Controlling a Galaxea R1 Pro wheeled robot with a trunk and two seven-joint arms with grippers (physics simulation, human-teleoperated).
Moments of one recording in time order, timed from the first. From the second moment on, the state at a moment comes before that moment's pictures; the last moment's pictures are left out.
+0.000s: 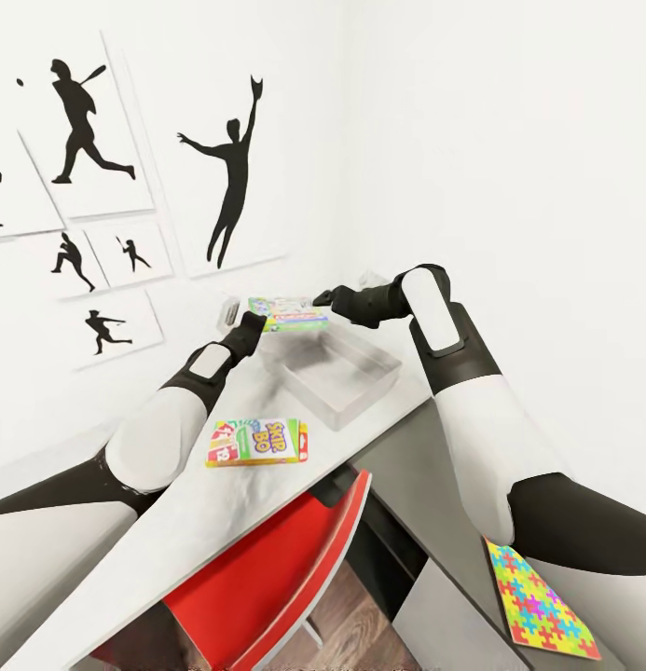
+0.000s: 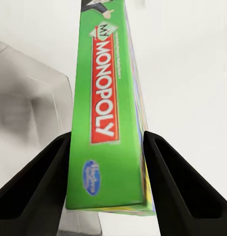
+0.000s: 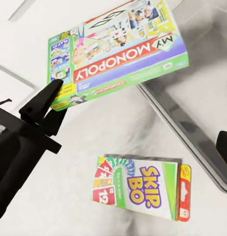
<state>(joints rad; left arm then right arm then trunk) -1.35 -0.17 0.81 -0.29 0.28 0.19 -0.22 -1.30 0.17 0.11 -0.97 -0.91 1.04 -0.40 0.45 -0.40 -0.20</state>
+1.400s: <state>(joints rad) -1.35 -0.17 0.81 -0.17 0.30 0.05 -0.22 -1.30 0.17 0.11 -1.01 -0.91 1.04 -0.40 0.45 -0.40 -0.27</state>
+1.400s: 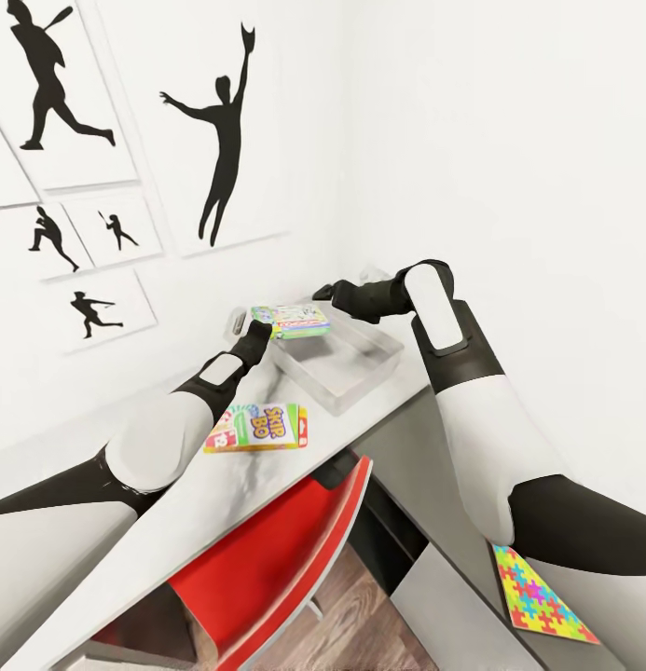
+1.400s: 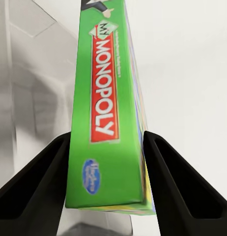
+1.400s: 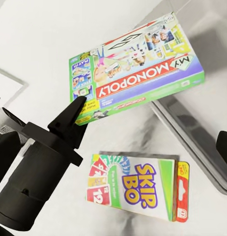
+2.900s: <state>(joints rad) -1.36 -0.17 0.80 -0.19 0.31 -0.01 -0.32 -1.30 0.17 0.12 -1.06 -0.91 1.04 -0.40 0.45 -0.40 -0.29</state>
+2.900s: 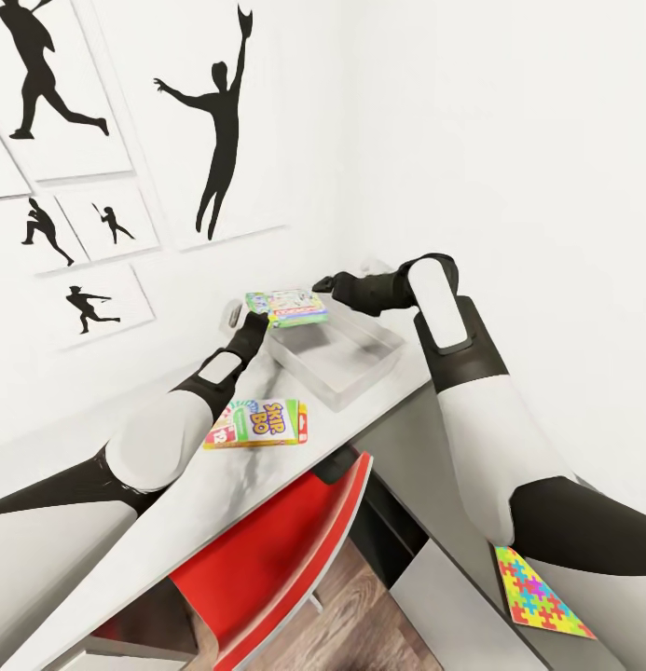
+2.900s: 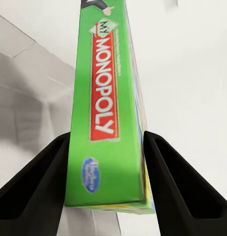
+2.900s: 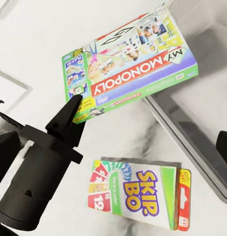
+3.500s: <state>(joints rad) -1.36 -0.17 0.81 -0.18 0.31 -0.01 -0.32 -1.30 0.17 0.11 -1.06 -0.91 1.04 -0.40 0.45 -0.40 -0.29</state>
